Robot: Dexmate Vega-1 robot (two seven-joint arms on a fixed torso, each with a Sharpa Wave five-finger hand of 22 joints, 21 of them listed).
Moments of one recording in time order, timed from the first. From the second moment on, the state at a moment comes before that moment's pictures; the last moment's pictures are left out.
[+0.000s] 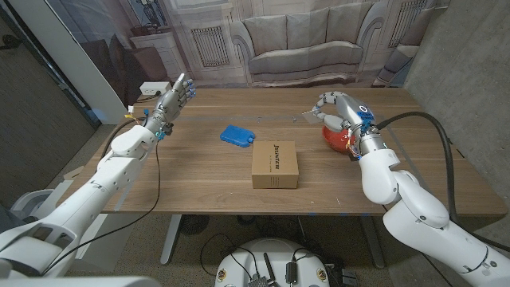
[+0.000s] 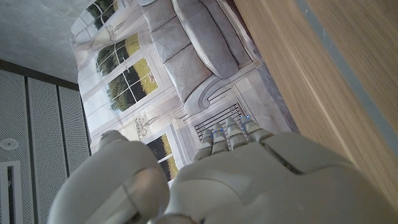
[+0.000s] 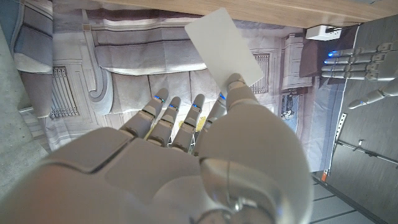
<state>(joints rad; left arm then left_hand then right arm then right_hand) 0.78 0.69 0.28 -1.26 -0.70 -0.34 -0.27 0.52 0.12 -0.15 0.05 0.27 0.00 0.04 0.19 0.18 0.02 0.00 0.20 0.18 -0.04 0.00 0.18 0.18 -0.07 -0.03 0.20 0.18 -1.27 -0.81 -0.37 -2.42 -0.65 -0.62 -0.26 0.98 0.13 0.20 -0.09 0.22 0.84 -0.17 0.66 0.39 0.49 -0.14 0.33 0.22 0.34 -0.04 0.21 0.21 0.33 -0.04 0.23 0.19</state>
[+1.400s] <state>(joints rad) 0.84 0.70 0.25 -1.29 -0.71 -0.36 -0.24 0.52 0.12 -0.15 0.05 0.26 0.00 0.04 0.19 0.18 0.02 0.00 0.20 0.18 -0.04 0.00 0.18 0.18 -0.07 -0.03 0.20 0.18 -1.12 -0.87 -0.42 -2.29 -0.52 -0.76 -0.27 0.97 0.13 0.20 -0.10 0.22 0.84 -0.17 0.66 0.39 0.50 -0.15 0.32 0.22 0.35 -0.04 0.21 0.21 0.33 -0.04 0.22 0.19</state>
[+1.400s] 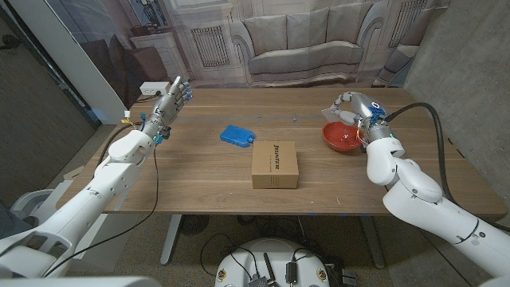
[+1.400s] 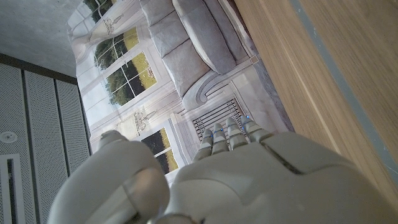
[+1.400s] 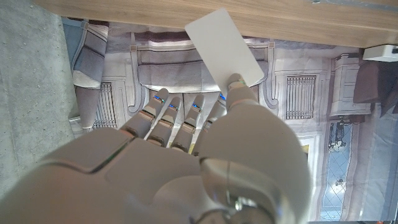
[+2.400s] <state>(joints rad) 0.86 0.71 0.24 -1.32 -0.71 -0.35 -0.22 0.52 0.12 -0.15 0.05 0.26 0.00 0.04 0.19 0.18 0.02 0.00 0.20 0.18 -0.04 0.00 0.18 0.18 -0.07 -0.04 0.20 0.18 -1.00 -0.88 -0.47 -2.18 -0.40 -0.82 -0.29 0.97 0.13 0.20 -0.10 0.22 0.84 -0.18 0.66 0.38 0.50 -0.15 0.32 0.22 0.37 -0.04 0.21 0.21 0.34 -0.04 0.22 0.19</state>
